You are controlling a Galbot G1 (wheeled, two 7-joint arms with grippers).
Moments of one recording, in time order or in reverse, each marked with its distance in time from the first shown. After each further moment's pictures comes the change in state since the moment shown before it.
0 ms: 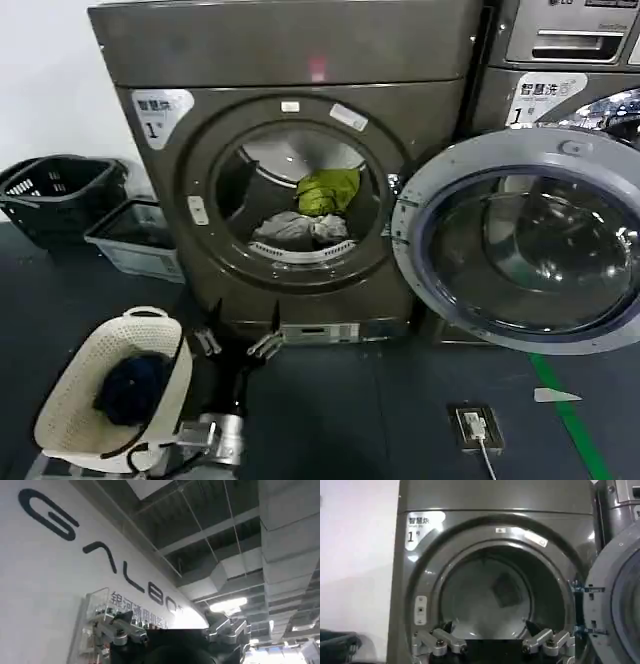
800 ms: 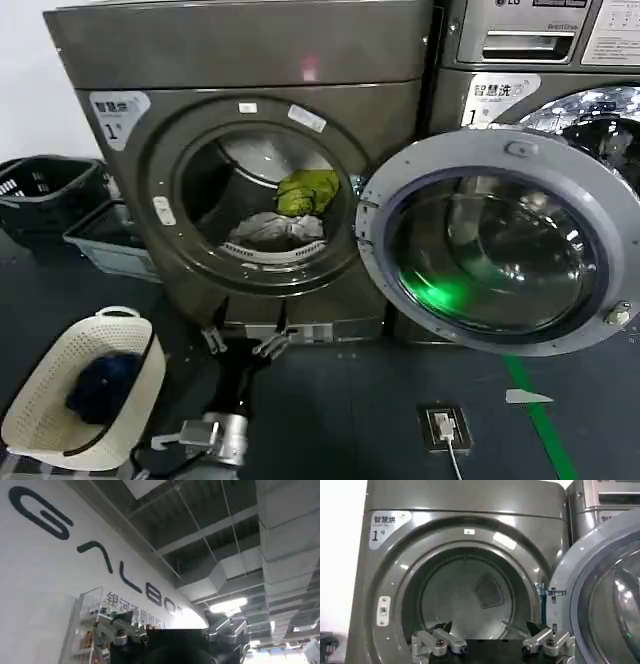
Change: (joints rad) left arm -0.012 0.001 0.015 -0.005 -0.013 0.009 0.019; right arm 0.012 0.026 -0.009 0.002 0.010 0.038 -0.010
